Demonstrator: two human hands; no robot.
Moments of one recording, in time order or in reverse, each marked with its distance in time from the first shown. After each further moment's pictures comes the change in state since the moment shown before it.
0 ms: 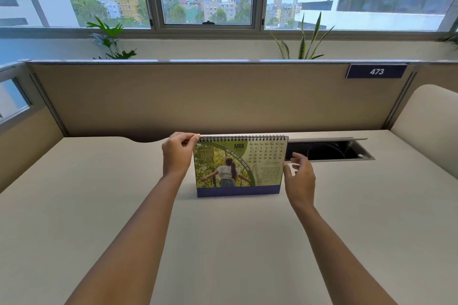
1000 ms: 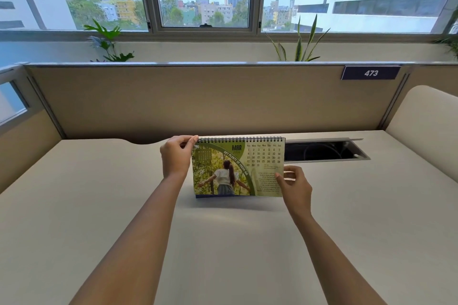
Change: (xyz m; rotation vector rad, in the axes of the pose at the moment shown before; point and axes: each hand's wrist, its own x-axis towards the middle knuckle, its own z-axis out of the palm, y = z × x) left_hand -0.005 0.006 0.000 -0.027 0.043 -0.052; right_hand -0.017 0.007 -0.005 0.105 -0.109 0.130
